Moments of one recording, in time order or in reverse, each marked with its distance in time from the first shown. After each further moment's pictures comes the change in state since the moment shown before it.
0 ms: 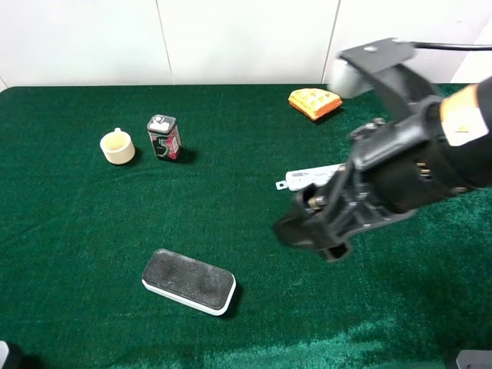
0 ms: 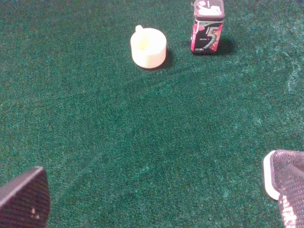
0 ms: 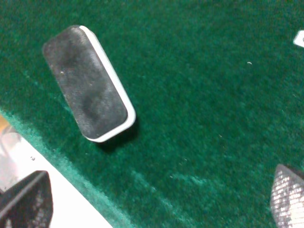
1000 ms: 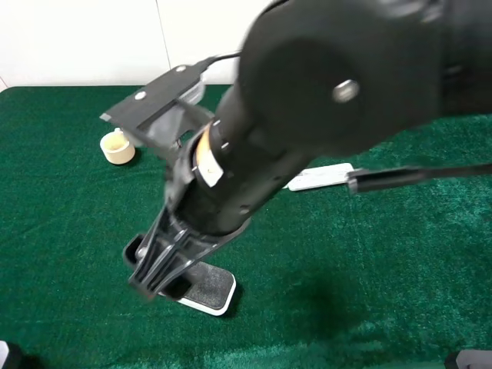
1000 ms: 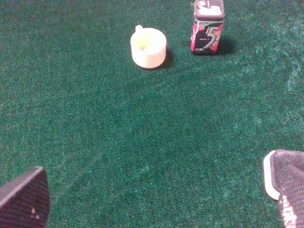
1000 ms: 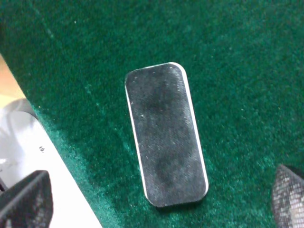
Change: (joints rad) left arm 0.000 0.000 0.000 0.000 0.000 0.000; right arm 0.314 0.459 -0.362 -0.163 0.012 0.072
